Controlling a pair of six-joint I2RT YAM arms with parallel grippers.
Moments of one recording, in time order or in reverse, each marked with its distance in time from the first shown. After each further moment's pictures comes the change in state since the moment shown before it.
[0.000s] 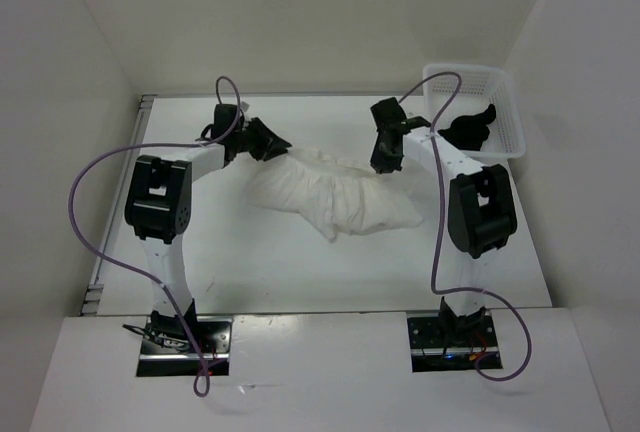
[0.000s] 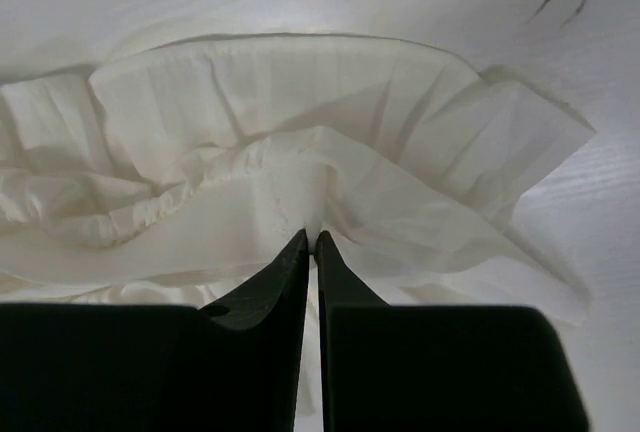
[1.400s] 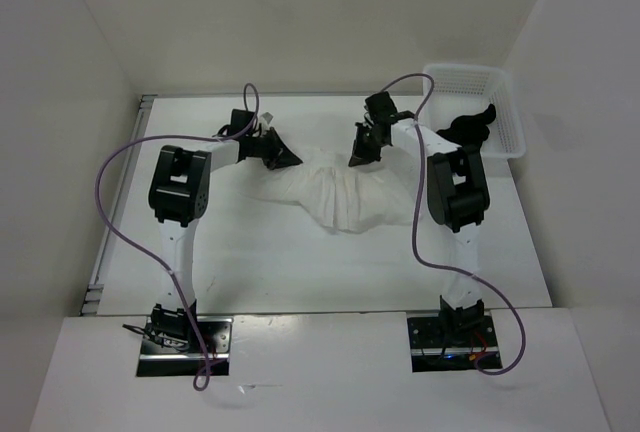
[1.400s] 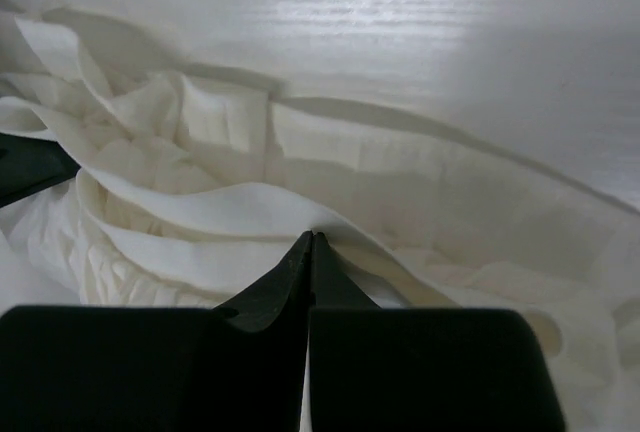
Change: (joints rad) left arm -0.030 0.246 0.233 -0.125 0.222 0.137; right arm -0.035 0.282 0.221 0.150 -0.425 -0.143
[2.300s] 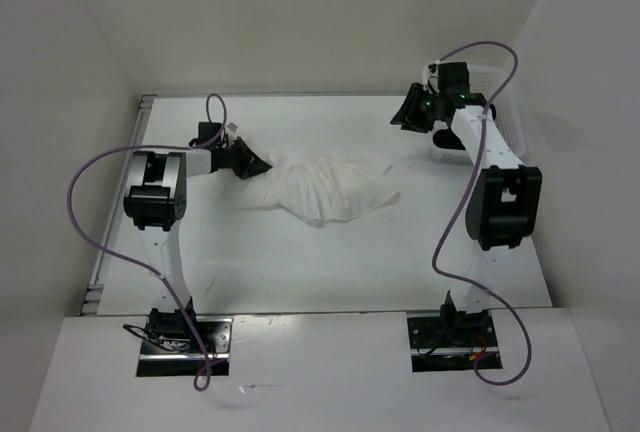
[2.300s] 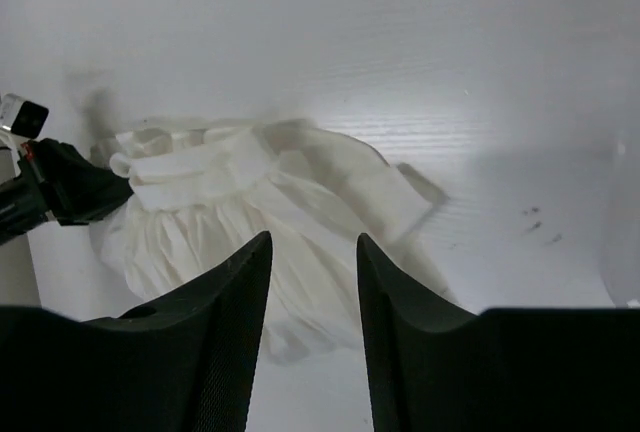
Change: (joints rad) left arm 0.150 -0.100 -0.231 0.085 -0.060 0.015; right arm -0.261 -0.220 0.027 -0.002 -0.124 -0.079
